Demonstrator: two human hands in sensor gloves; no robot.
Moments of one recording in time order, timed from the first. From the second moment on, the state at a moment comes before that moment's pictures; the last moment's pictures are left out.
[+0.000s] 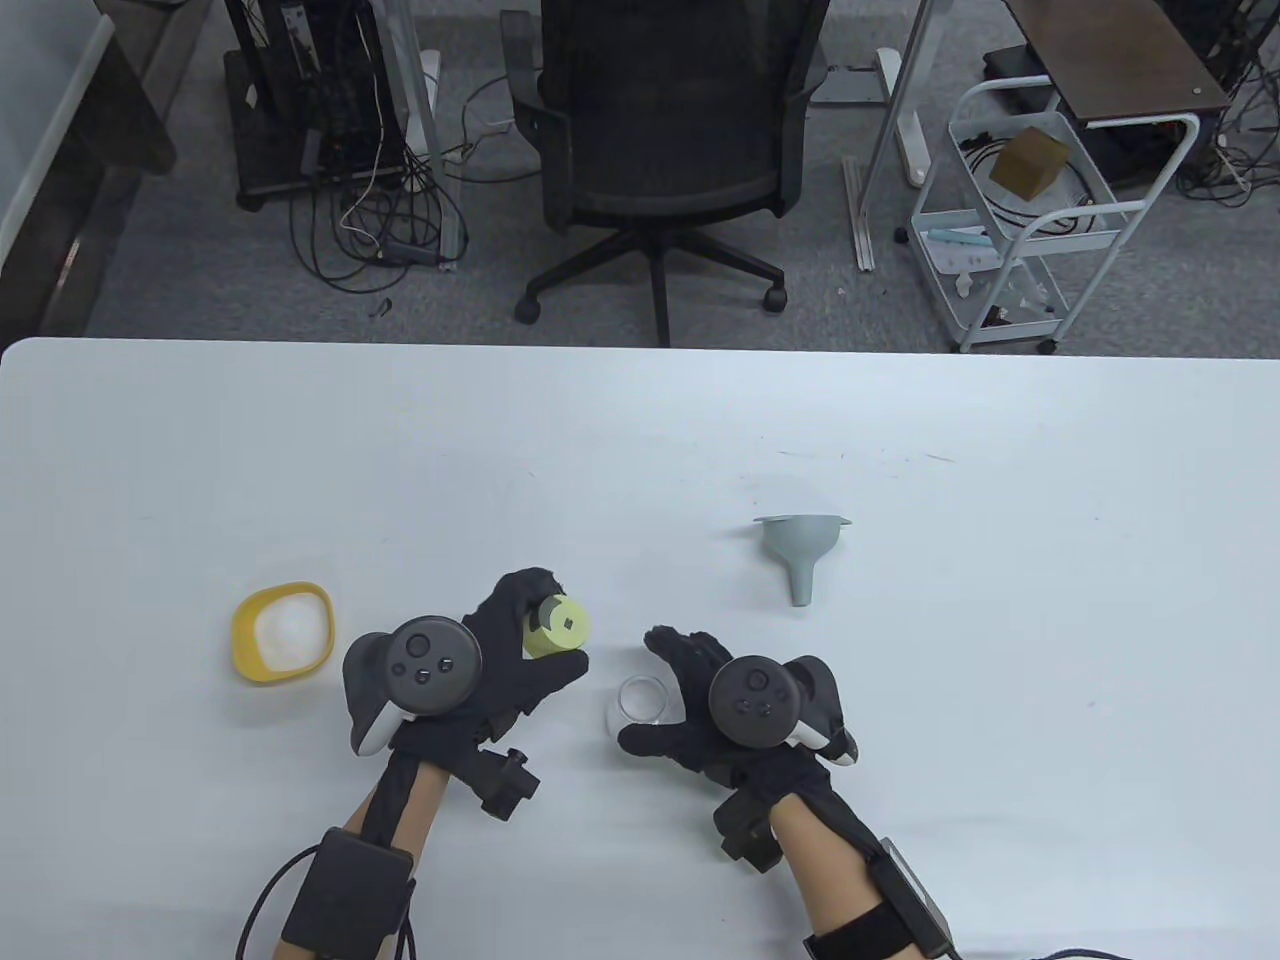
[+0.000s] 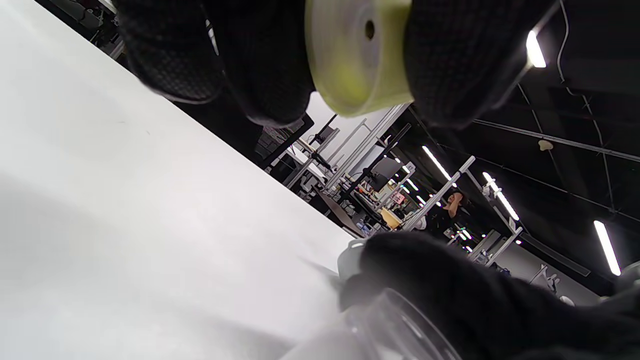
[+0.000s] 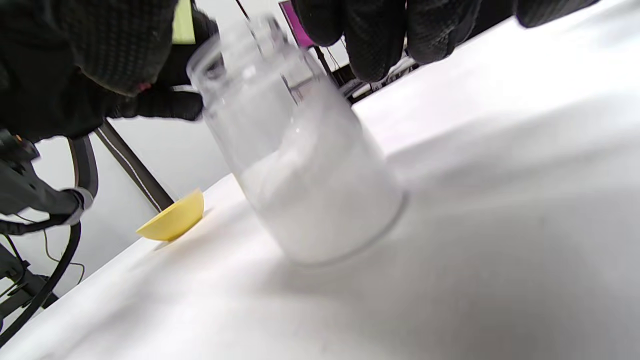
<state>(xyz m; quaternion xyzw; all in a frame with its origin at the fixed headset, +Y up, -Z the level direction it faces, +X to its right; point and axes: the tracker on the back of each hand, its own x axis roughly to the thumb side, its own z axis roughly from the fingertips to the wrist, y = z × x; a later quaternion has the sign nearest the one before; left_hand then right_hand) -0.172 -0.705 -0.221 0.02 -0.14 0.37 0.92 0.093 -0.747 -0.215 0.25 0.10 0.92 0.28</state>
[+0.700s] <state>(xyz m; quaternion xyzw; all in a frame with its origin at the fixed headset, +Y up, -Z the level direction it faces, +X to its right) -0.174 -0.761 -0.243 -0.06 -0.05 0.02 1.00 0.134 -0.712 -0.212 0.20 0.00 0.94 0.27</state>
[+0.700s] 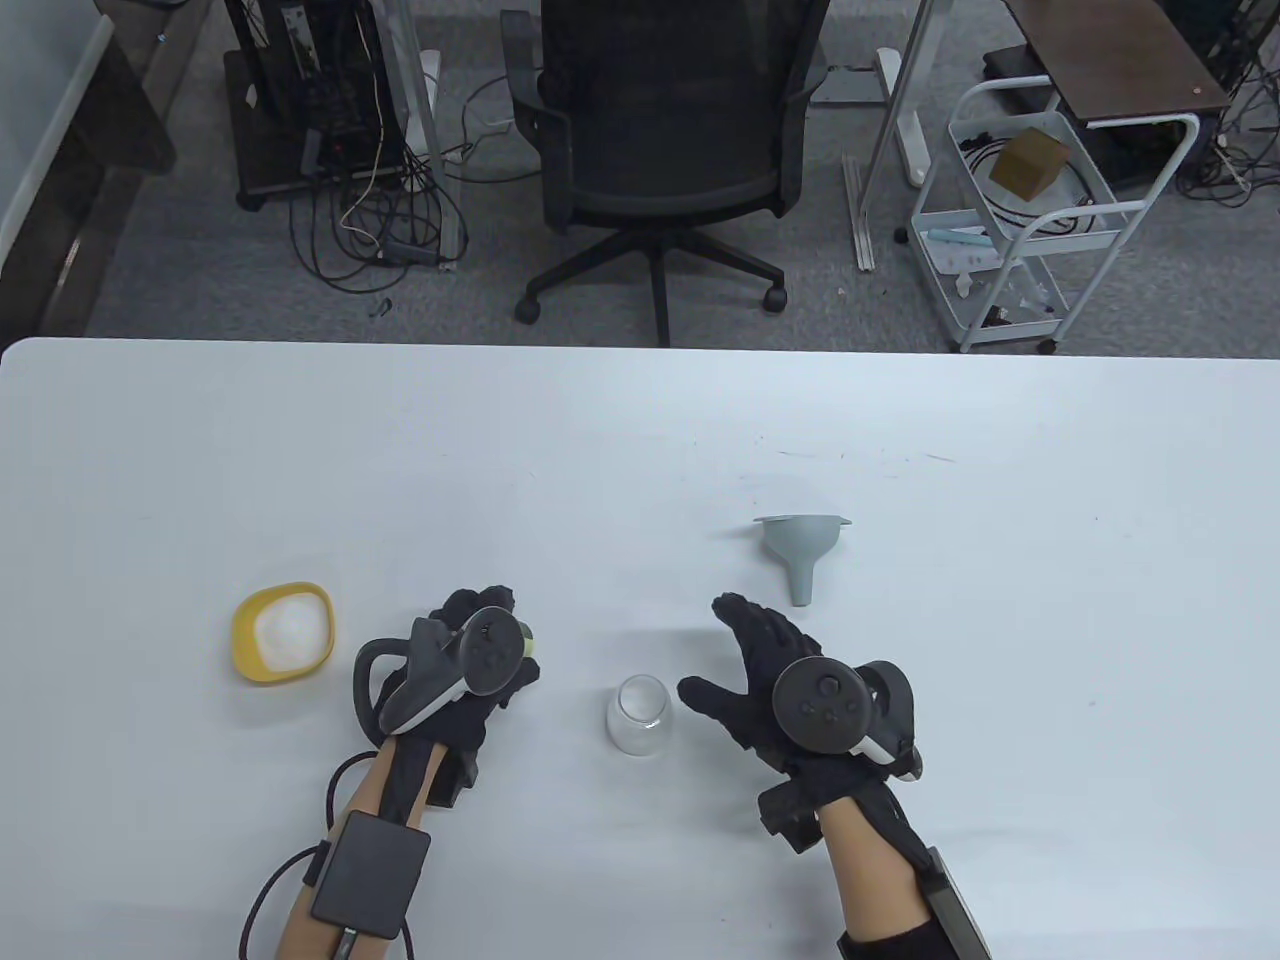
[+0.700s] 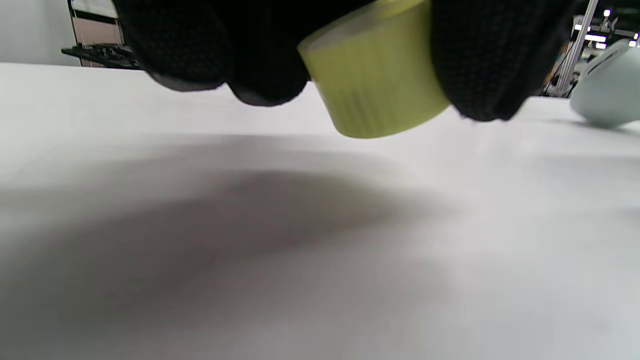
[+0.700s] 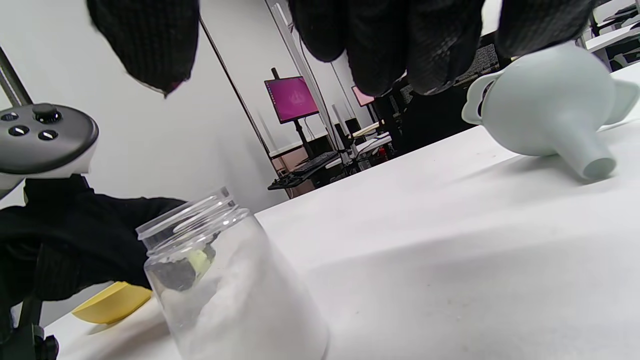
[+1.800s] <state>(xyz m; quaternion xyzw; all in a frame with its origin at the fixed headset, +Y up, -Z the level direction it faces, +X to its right) -0.168 -0.780 -0.246 -0.09 -0.03 -0.06 0.99 0.134 -0.715 -0.213 0.19 0.02 0.95 0.26</state>
